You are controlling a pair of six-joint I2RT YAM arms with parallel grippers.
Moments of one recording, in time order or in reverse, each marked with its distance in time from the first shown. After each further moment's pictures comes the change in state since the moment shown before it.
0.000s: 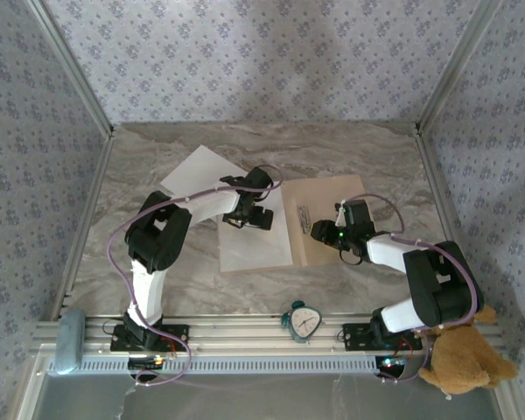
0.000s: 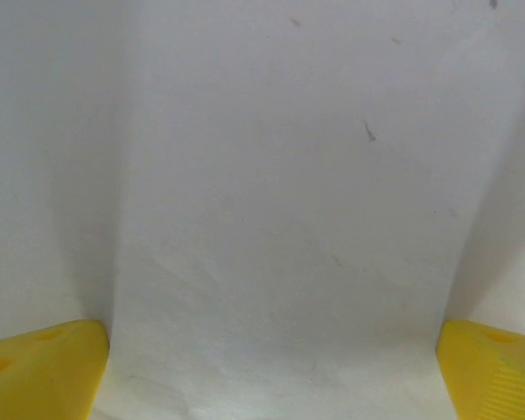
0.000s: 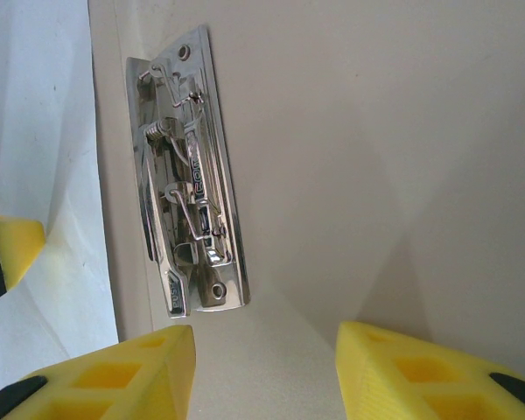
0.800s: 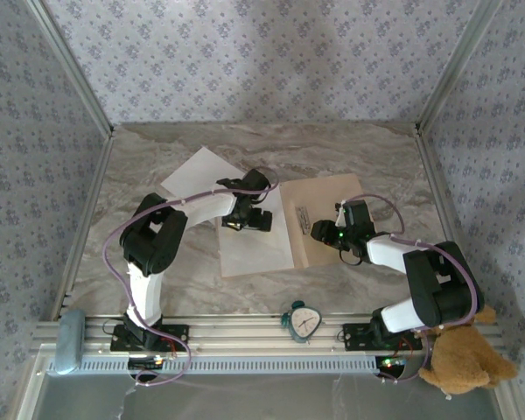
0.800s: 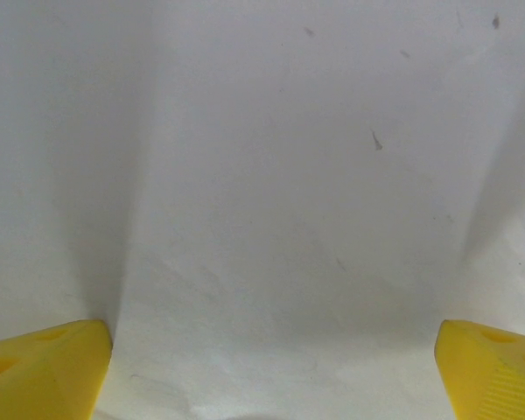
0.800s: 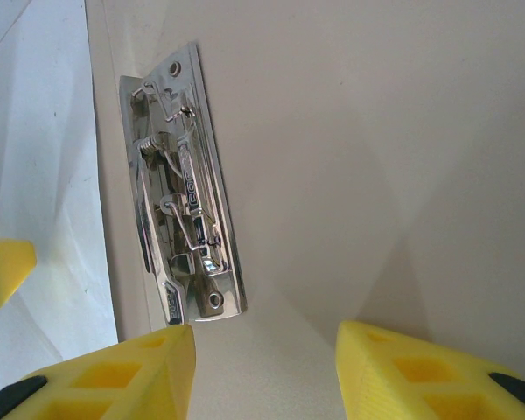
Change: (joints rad) left arm -0.001 -0.042 -0.053 0.014 0.036 -0.062; right arm 0.002 -0.002 -0.007 0.014 0.008 0.003
